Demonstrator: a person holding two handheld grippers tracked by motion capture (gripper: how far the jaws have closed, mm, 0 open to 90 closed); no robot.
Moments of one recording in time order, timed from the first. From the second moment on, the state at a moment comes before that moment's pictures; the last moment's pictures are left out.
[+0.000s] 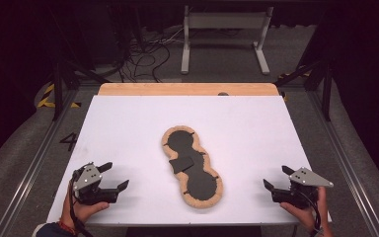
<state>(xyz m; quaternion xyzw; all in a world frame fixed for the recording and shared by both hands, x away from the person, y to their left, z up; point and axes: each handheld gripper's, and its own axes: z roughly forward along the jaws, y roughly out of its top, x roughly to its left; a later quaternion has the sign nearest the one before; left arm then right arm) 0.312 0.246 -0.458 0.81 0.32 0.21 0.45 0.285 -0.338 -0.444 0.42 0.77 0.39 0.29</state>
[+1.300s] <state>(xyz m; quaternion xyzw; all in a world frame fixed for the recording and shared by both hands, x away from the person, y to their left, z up) 0.327 0.112 -0.465 0.90 0.15 0.07 0.40 0.307 -0.240 -0.450 0.34 0.84 0.39 0.18</state>
